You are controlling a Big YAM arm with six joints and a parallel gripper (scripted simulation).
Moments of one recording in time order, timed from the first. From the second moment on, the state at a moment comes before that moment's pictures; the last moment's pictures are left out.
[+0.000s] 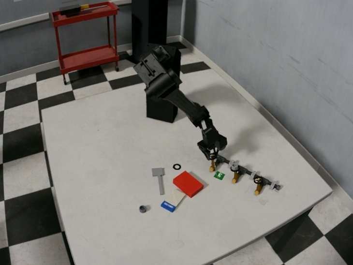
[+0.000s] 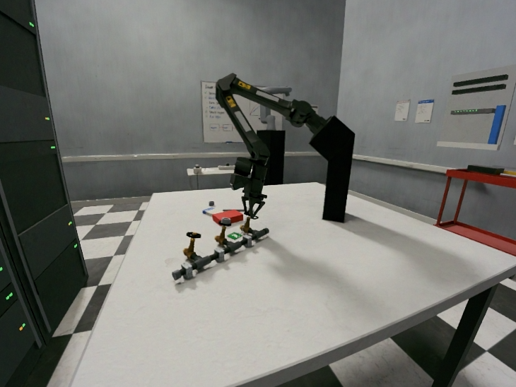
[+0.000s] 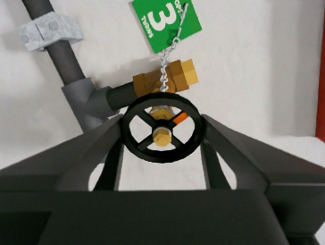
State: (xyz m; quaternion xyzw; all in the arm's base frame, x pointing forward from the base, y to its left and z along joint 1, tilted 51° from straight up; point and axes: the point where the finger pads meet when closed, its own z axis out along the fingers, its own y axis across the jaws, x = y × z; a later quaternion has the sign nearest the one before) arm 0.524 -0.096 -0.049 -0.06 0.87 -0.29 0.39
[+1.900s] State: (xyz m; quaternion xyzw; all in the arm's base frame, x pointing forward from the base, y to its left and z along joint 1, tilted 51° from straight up) arm 0.525 -0.096 -0.049 -0.13 0.86 -0.32 0.37
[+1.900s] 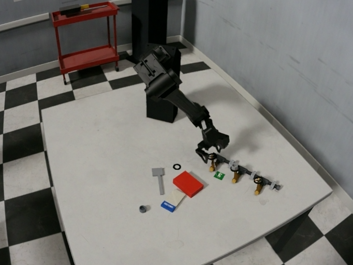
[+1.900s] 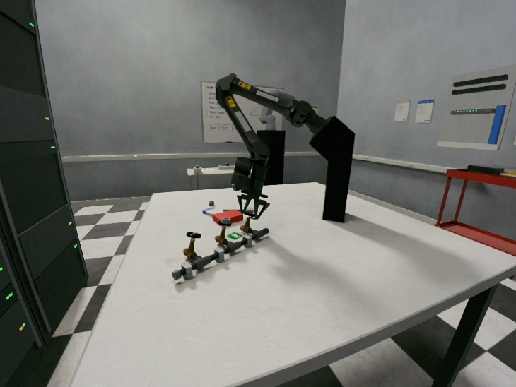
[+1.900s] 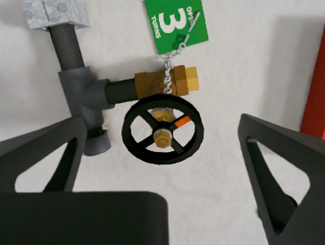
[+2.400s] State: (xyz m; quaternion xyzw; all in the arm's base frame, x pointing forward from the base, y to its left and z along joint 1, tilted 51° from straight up) arm 0.526 -0.095 -0.048 -0.02 0.87 -0.27 0.41
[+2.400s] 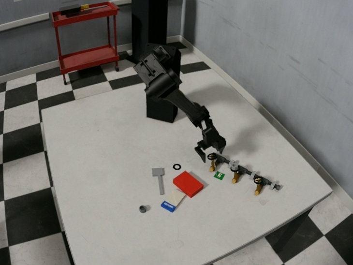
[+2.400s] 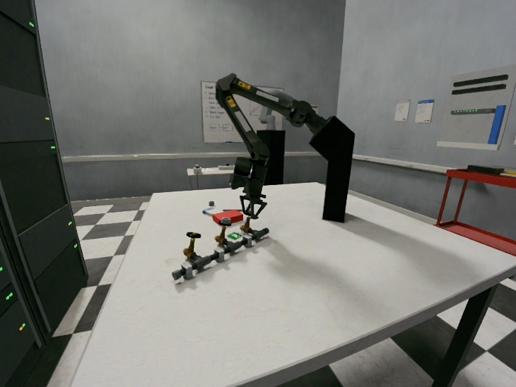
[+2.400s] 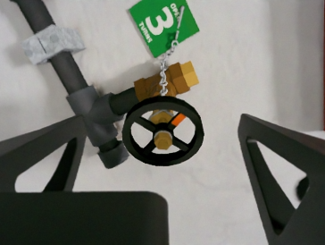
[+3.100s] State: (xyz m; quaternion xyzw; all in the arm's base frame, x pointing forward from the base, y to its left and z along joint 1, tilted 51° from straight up) arm 0.531 -0.095 -0.041 0.43 0.75 -0.01 0.50
